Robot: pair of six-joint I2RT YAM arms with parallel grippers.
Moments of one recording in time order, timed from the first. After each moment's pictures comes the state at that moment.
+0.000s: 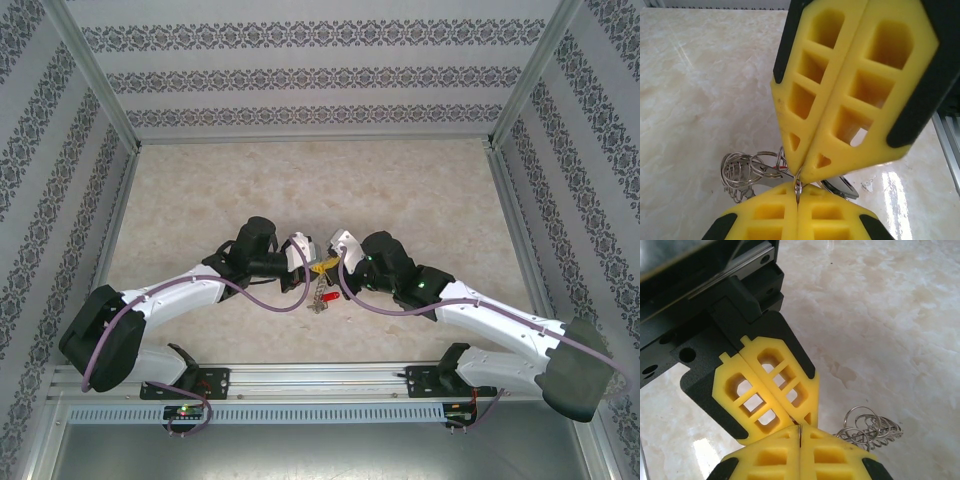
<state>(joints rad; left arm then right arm) -0.63 1.36 0.70 0.12 0.64 0.41 0.83 1.10 0.69 -0.16 -0.15 0.02</state>
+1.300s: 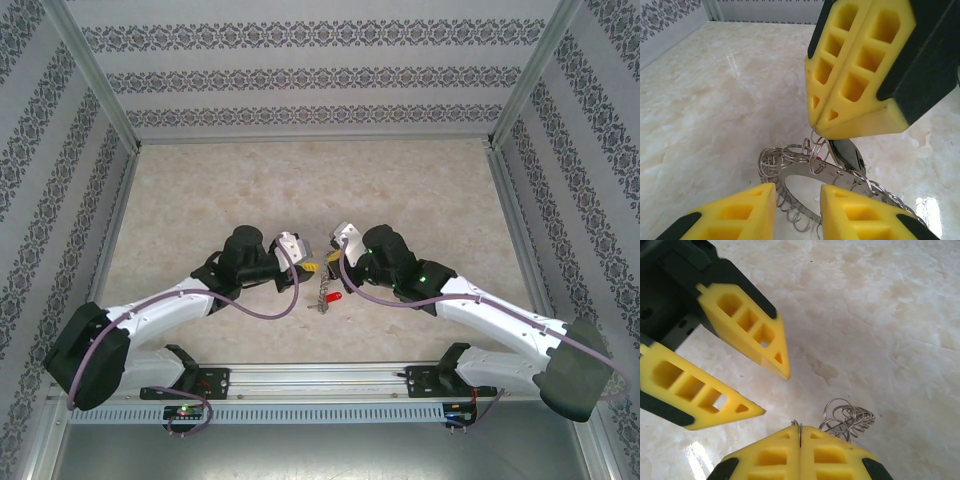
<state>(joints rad) -0.63 1.23 0.59 0.24 0.48 0.32 0.80 1.11 0.75 -0.23 -0.12 0.02</state>
